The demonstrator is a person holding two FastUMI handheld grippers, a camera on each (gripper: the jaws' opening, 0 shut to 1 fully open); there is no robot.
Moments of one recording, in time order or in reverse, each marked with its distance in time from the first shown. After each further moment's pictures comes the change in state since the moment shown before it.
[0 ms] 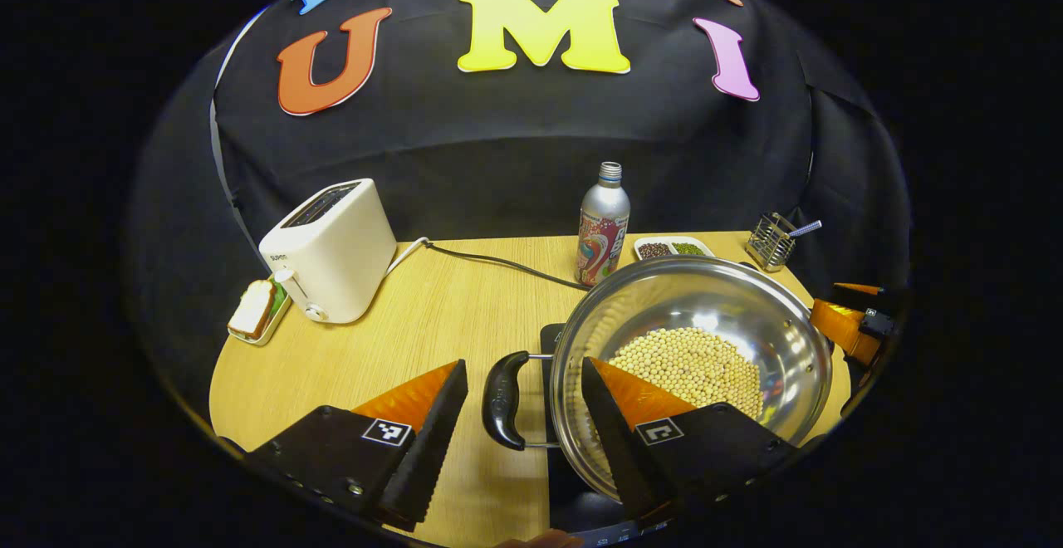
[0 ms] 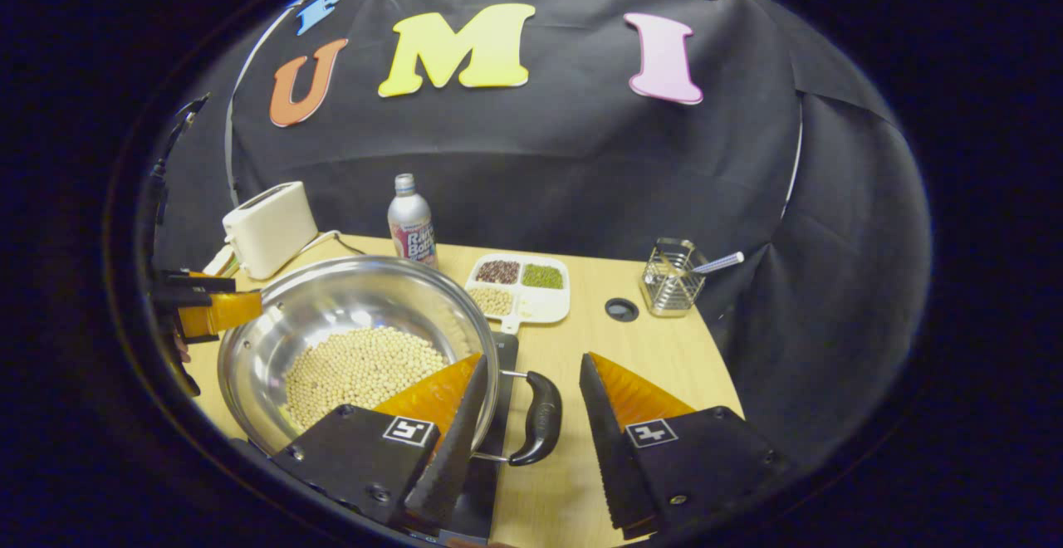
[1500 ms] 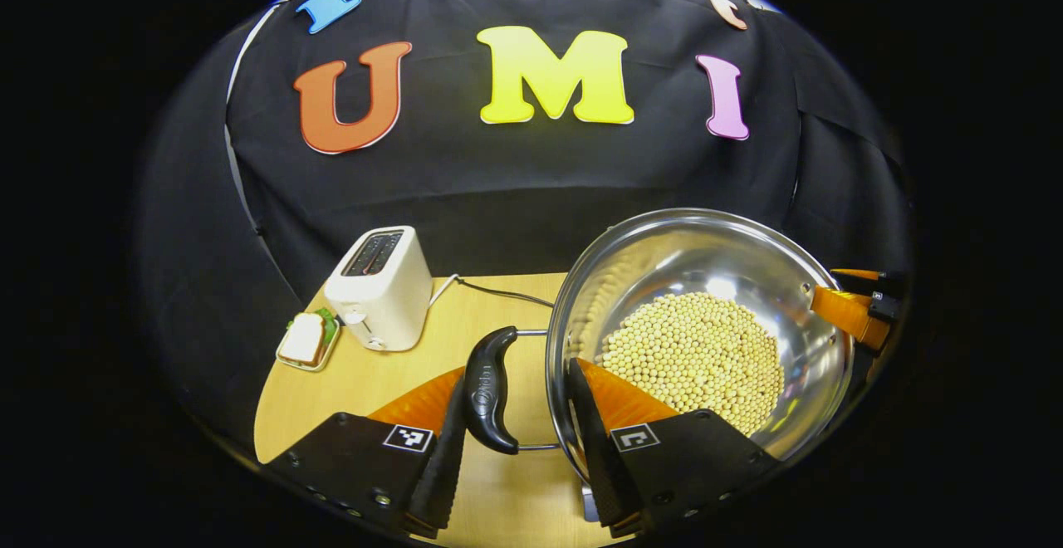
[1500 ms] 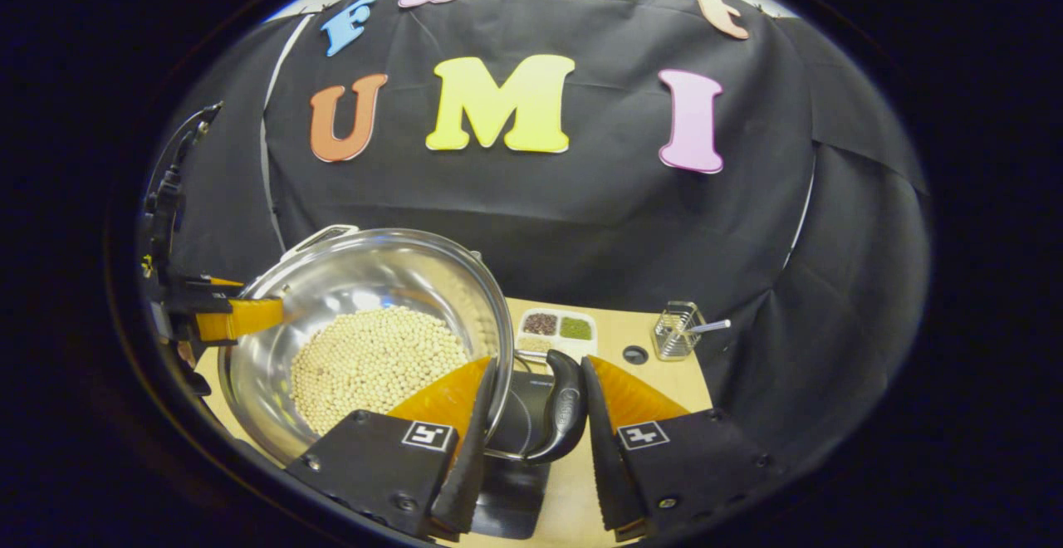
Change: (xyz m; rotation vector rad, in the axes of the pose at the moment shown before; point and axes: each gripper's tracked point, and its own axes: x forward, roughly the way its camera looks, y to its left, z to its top) left arm -0.084 0.039 0.059 0.025 -0.041 -0.022; right arm -0.091 0.045 0.084 -0.045 -0.049 0.066
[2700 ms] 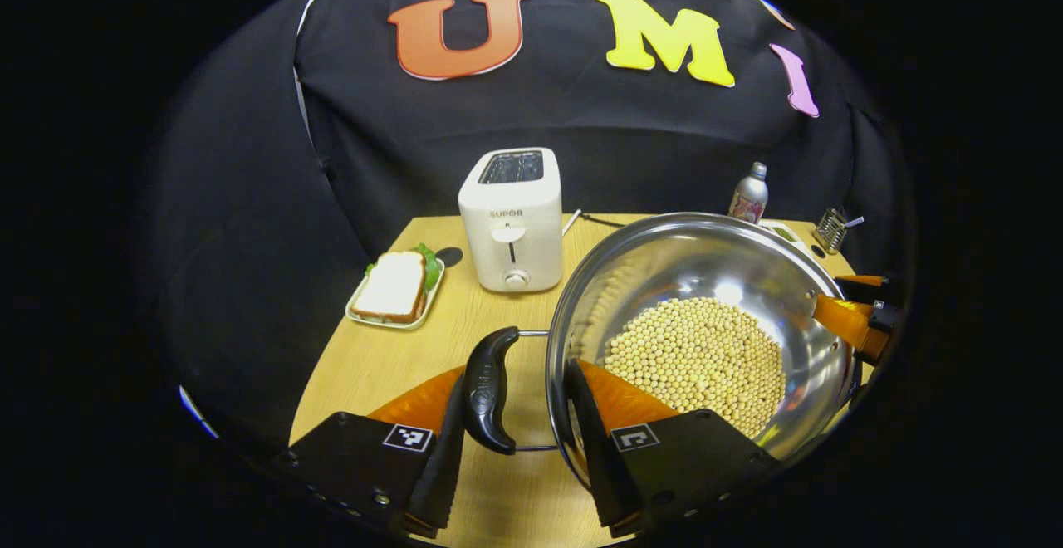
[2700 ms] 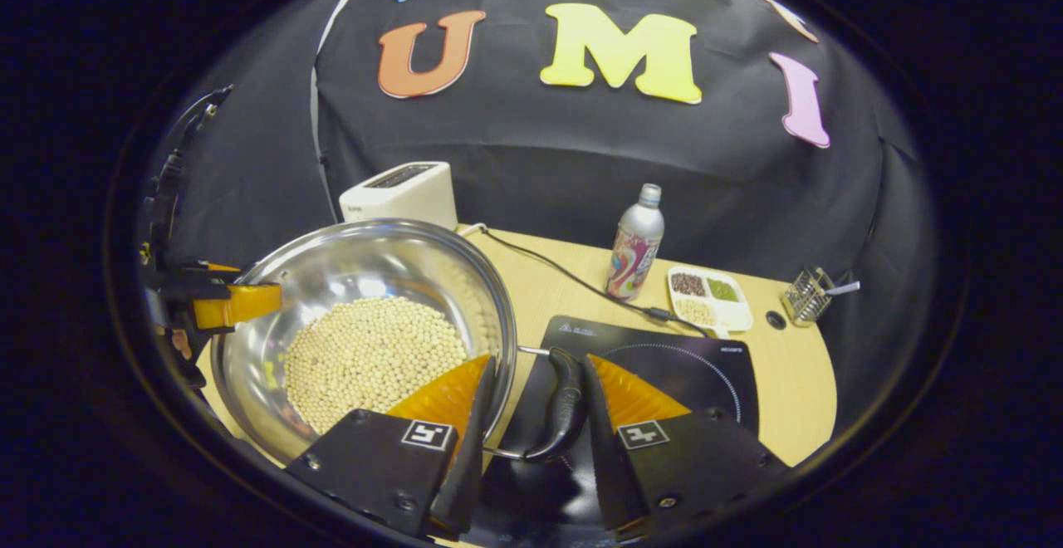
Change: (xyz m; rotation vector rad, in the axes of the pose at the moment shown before) left arm 0.003 0.211 -0.103 -0.040 0.070 0.156; right arm 0.070 0.238 -0.066 -0.042 0.098 0.143
